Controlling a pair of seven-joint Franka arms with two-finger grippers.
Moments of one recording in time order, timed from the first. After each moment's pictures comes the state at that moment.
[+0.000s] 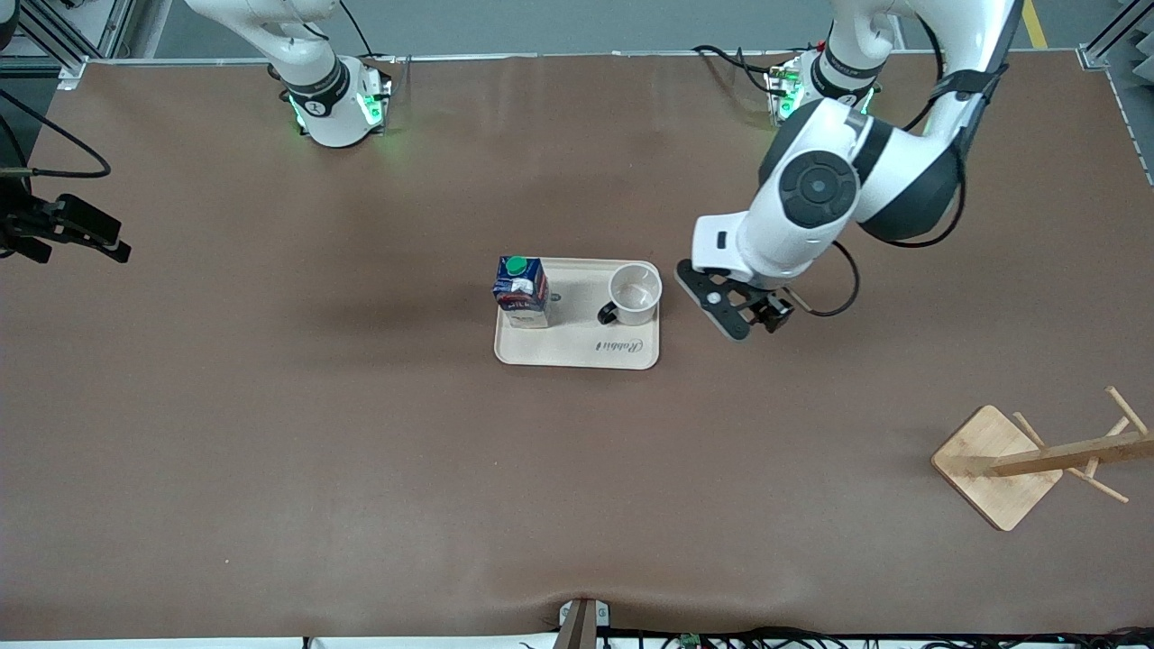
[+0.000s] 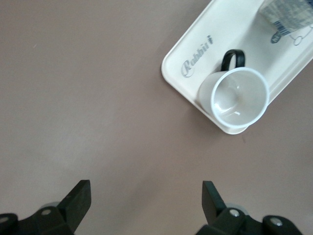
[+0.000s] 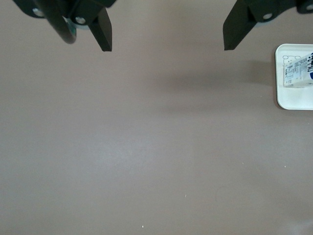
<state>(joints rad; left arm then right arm) -0.29 0.28 -0.26 -1.75 0.03 1.94 0.39 -0.05 0.00 -0.02 -1.57 0.02 1.60 -0.05</state>
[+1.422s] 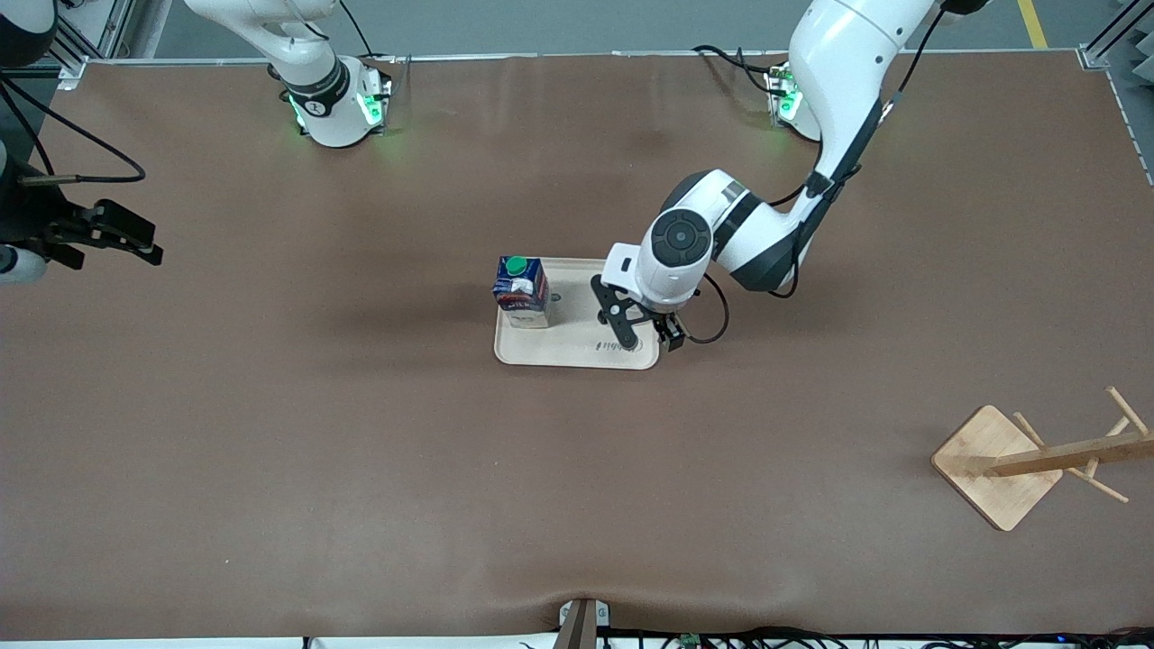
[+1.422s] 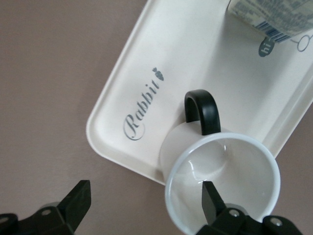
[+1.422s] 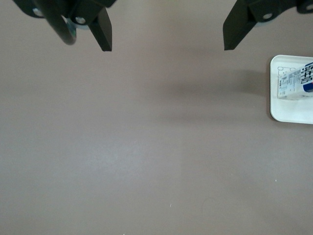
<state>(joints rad) -0.42 0.57 -0.29 -1.76 0.11 2.24 0.38 -0.01 0.03 0.00 -1.57 0.02 1.57 -0.05</state>
